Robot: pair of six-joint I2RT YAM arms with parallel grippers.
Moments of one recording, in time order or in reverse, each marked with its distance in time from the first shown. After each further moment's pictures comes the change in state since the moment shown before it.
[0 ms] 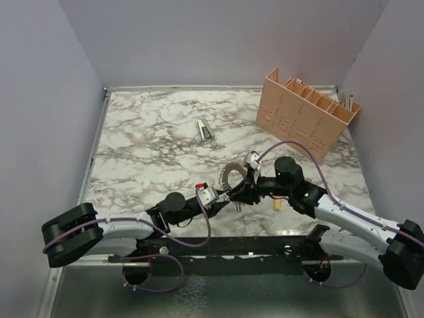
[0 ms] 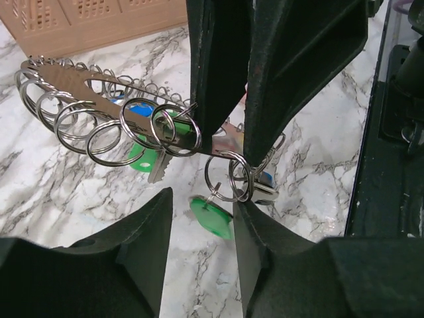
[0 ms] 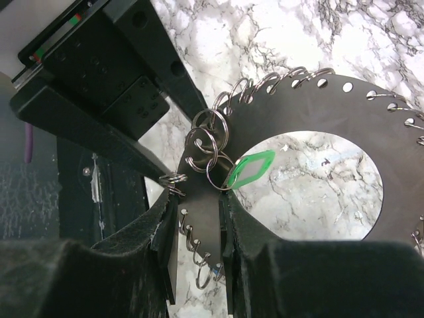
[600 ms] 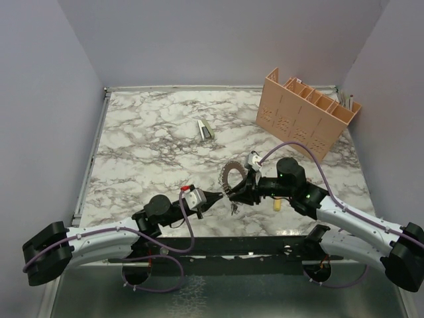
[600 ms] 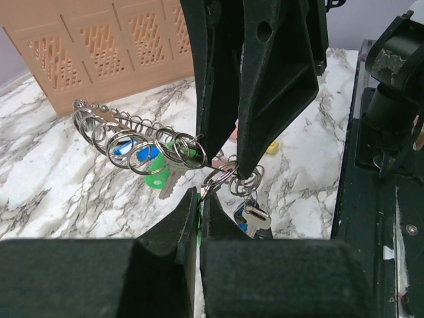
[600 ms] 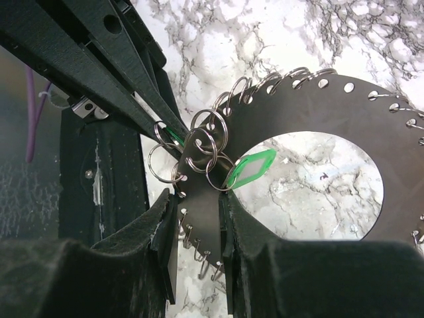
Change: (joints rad) left arm 0.007 -0.290 -0.028 -0.118 0.051 0.037; right arm 0.001 -0.029 -0.001 0.011 -0.001 -0.026
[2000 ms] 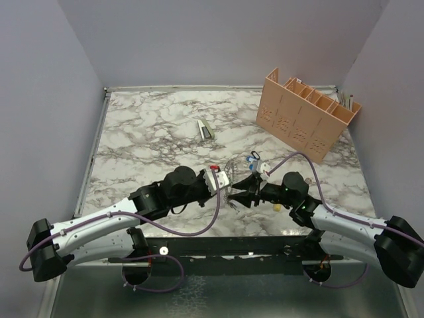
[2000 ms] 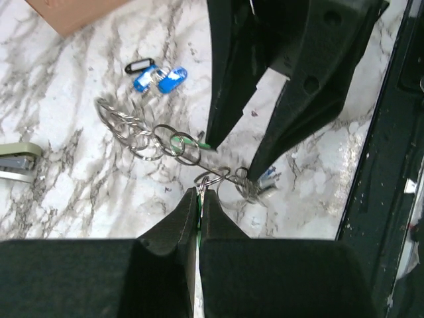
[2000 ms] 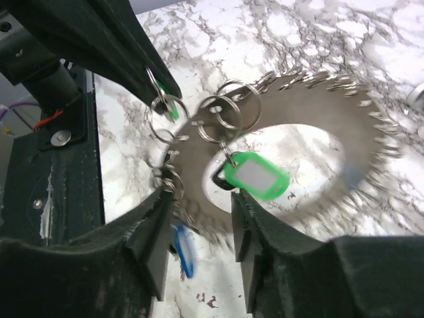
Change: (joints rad) left arm 0.008 0.092 0.570 -0.982 -0.054 0.131; right arm -0.003 0.047 -0.251 0.536 0.077 0.043
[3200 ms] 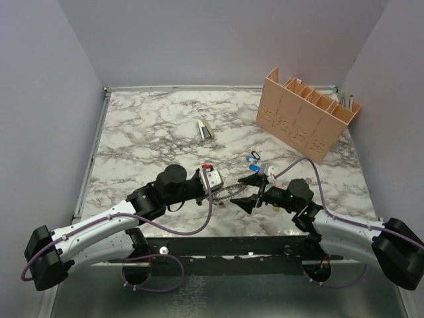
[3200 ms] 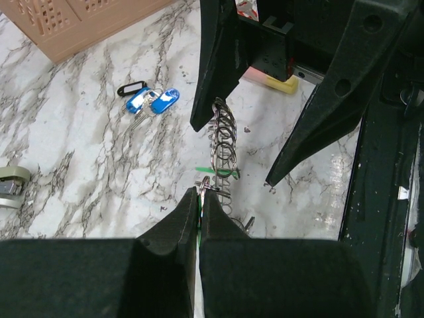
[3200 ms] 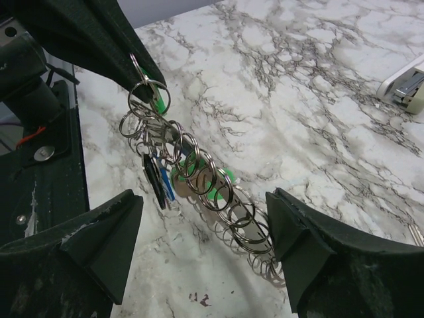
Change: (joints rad) left arm 0.111 -0.051 -0.108 0.177 0.177 0.019; right arm -0.004 -0.020 -0.115 0.155 0.074 0.029
